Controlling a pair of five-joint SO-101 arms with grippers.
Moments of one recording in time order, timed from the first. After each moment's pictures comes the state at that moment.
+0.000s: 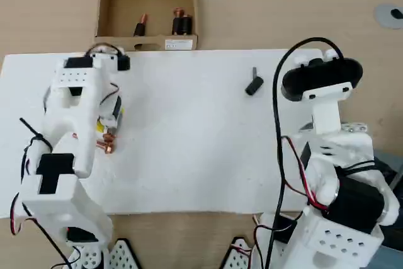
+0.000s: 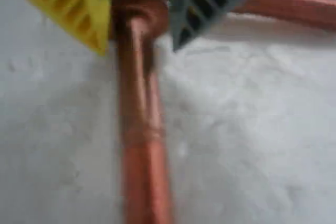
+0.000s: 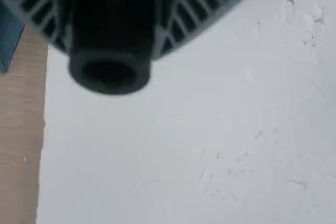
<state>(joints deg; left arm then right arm) -5.5 12.2 10.5 80.1 -22.1 16.3 -59.3 22.8 91.7 18.9</state>
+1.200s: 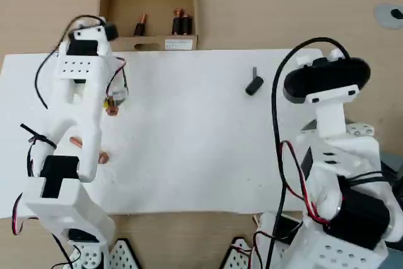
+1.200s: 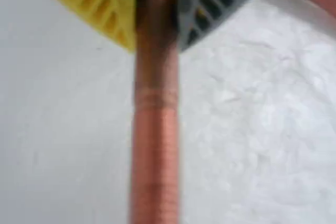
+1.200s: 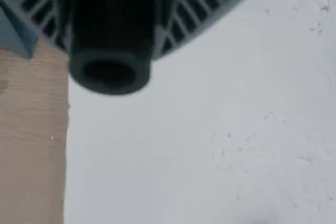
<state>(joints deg) -1.9 10.8 -3.3 83.2 7.3 16.3 -59.3 15.8 94.1 18.9</state>
